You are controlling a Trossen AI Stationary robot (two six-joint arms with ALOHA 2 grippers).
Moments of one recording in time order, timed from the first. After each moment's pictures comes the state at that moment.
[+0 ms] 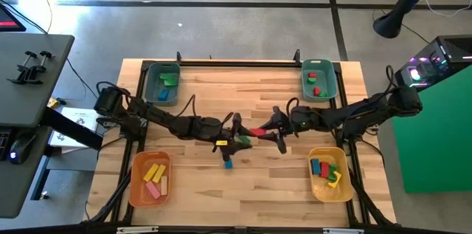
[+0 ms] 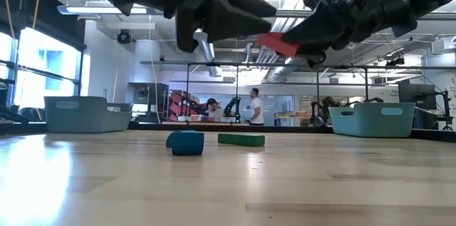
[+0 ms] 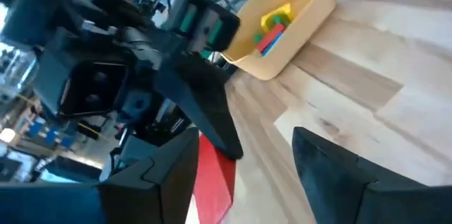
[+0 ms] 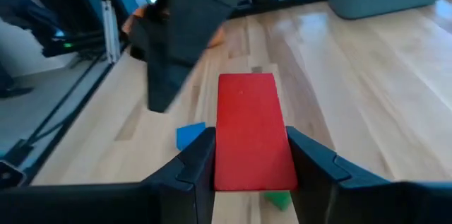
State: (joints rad) left arm -0.16 1.72 0.89 0.57 -0.10 0.84; right arm 0.05 1.31 0.49 0.49 -0.09 0.20
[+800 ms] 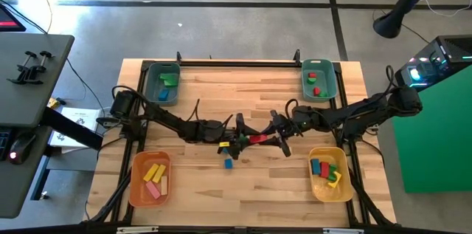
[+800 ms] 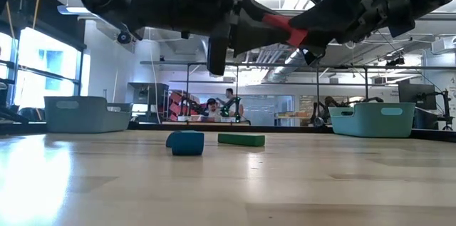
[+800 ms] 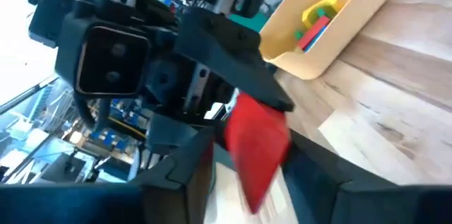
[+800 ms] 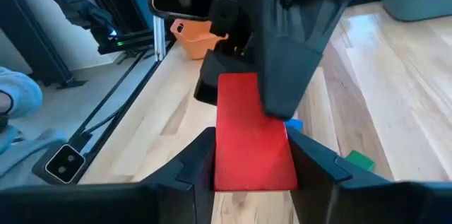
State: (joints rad) left arm -0.16 1.89 0.89 0.89 -0.18 0.93; right arm 0.05 1.31 0.49 0.52 -0.24 0.21
